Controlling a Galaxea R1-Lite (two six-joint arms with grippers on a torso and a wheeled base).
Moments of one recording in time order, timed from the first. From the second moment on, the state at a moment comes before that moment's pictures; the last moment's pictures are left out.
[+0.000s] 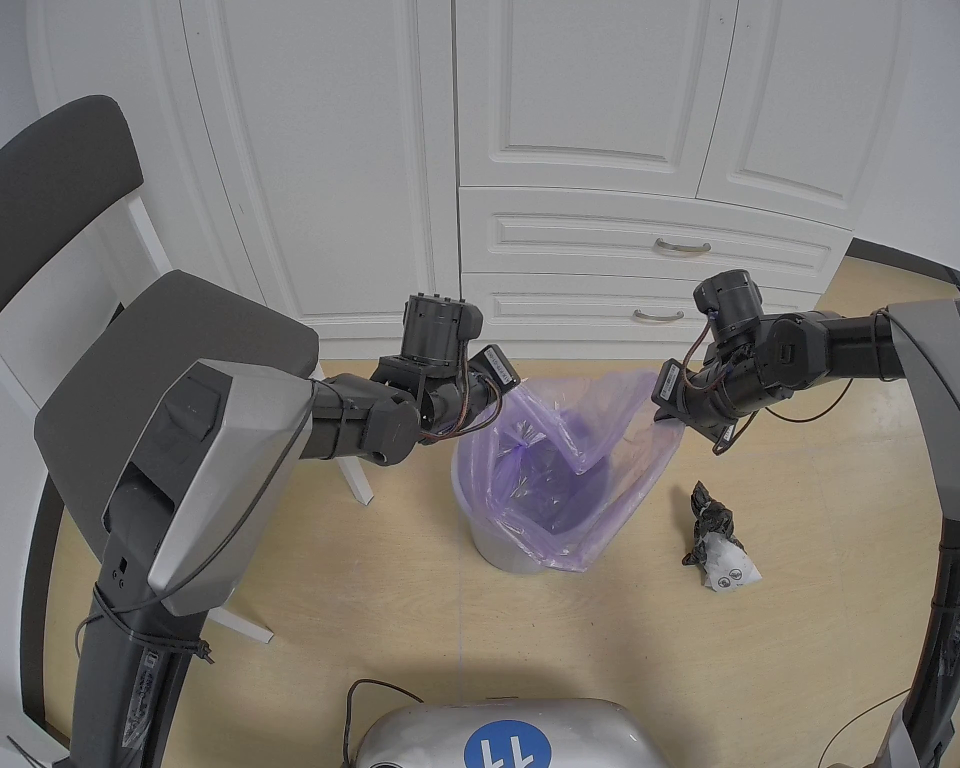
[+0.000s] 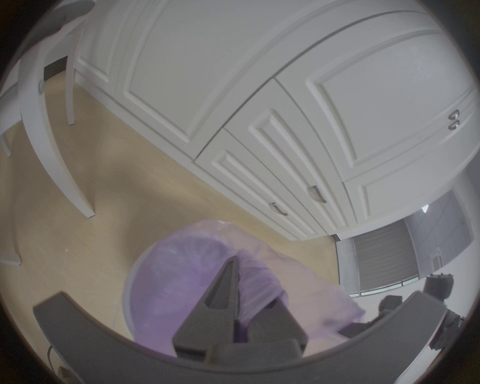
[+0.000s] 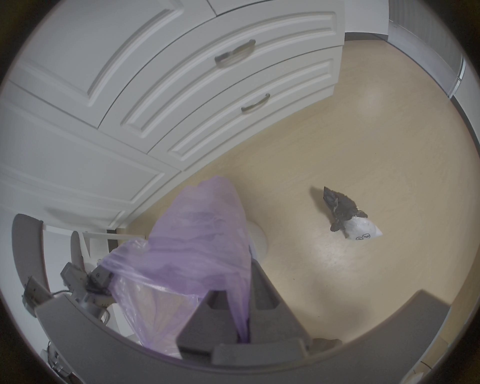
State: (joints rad) left arm -0.53 2.51 -1.97 -0.19 0.03 -0.84; right arm 0.28 2.18 -1.69 0.26 0.00 0.70
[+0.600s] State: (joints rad) left arm -0.52 2.36 -1.88 0.13 0.00 -0.88; right arm 0.43 2.09 -1.65 0.41 0.01 0.70
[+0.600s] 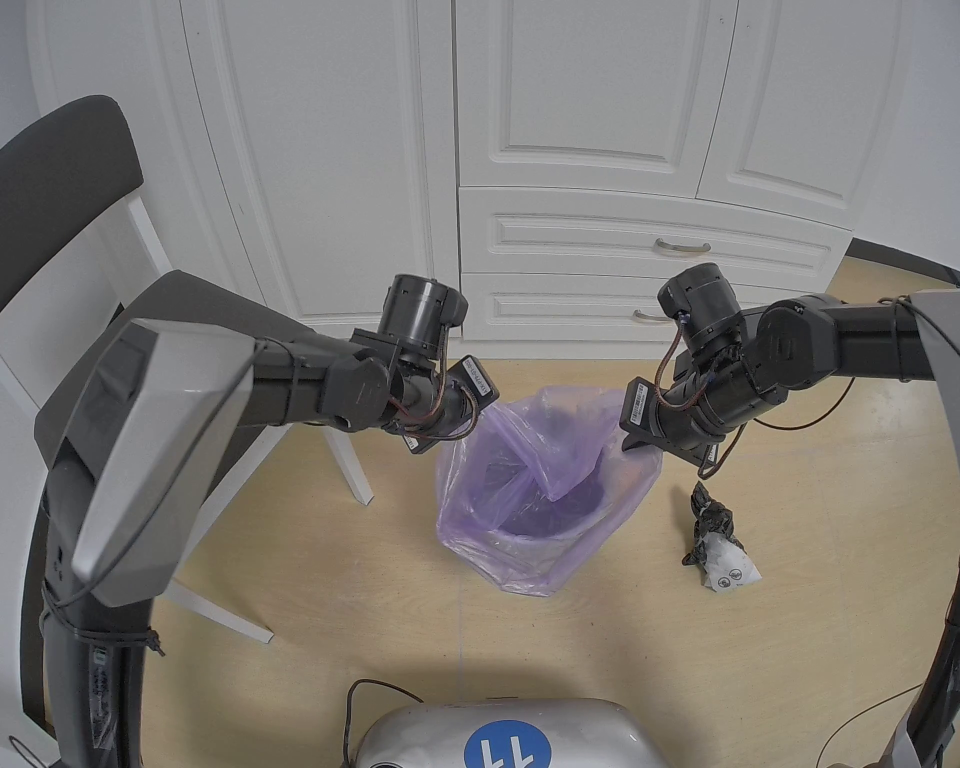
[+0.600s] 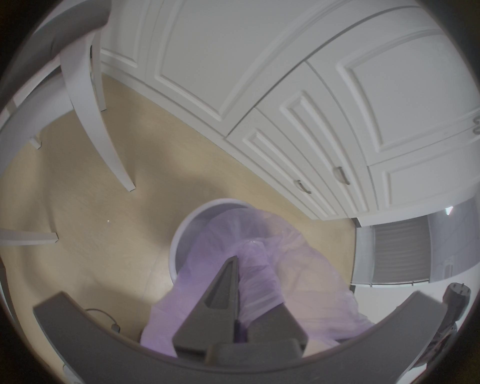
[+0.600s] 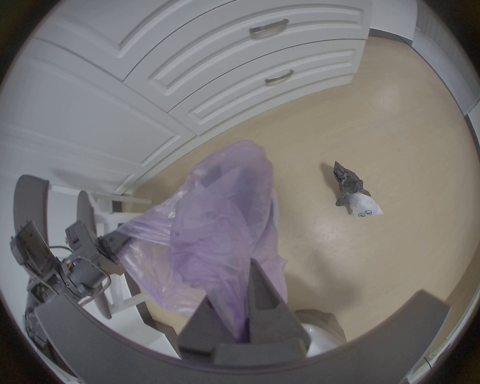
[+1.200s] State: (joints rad) left arm -0.53 2.19 -1.81 0.30 -0.08 -0.80; right arm 0.48 2.02 -1.67 0.48 0.01 0.73
